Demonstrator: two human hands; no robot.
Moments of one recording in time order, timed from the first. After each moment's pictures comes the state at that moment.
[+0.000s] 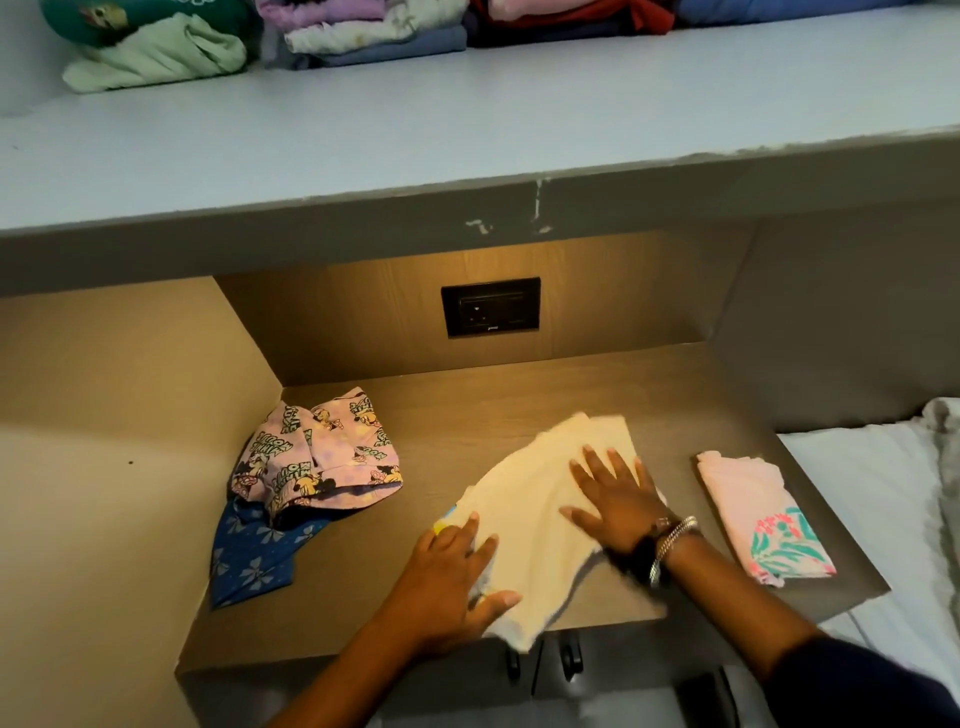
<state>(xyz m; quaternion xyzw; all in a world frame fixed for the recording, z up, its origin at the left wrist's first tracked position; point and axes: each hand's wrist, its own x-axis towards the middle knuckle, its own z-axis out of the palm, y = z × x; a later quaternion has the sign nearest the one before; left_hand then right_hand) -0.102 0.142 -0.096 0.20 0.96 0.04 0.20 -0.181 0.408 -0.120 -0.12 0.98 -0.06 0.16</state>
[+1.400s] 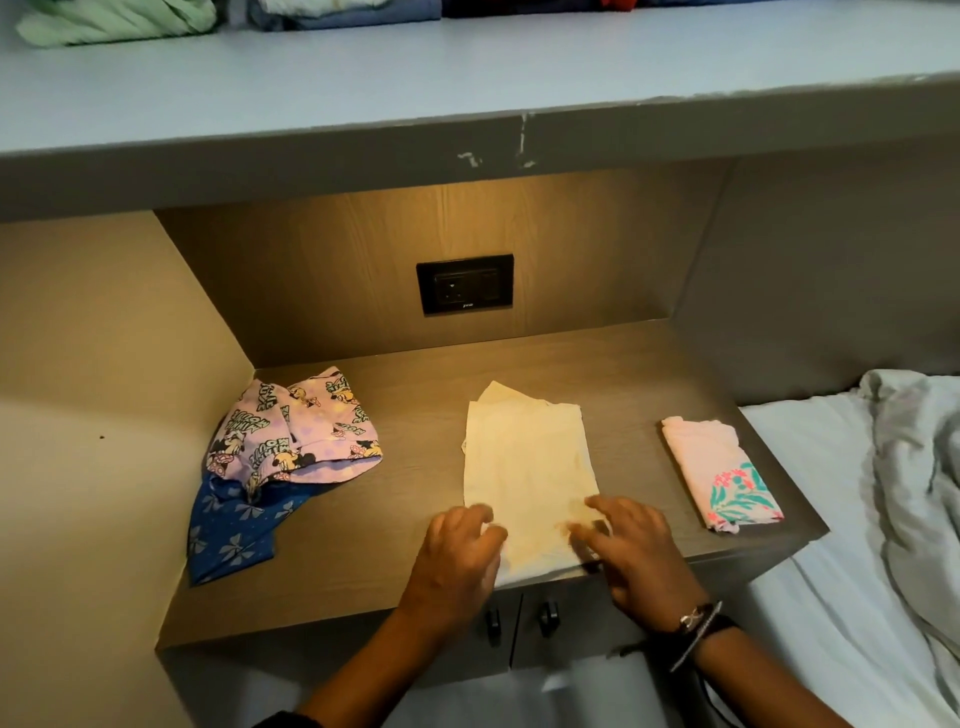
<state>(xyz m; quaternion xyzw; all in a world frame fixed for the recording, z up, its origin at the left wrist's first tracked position) -0.075 0.174 -0.130 0.28 0.93 0.17 -0.18 -0.062 0.426 -0.130 -0.21 0.96 -0.13 -0.11</state>
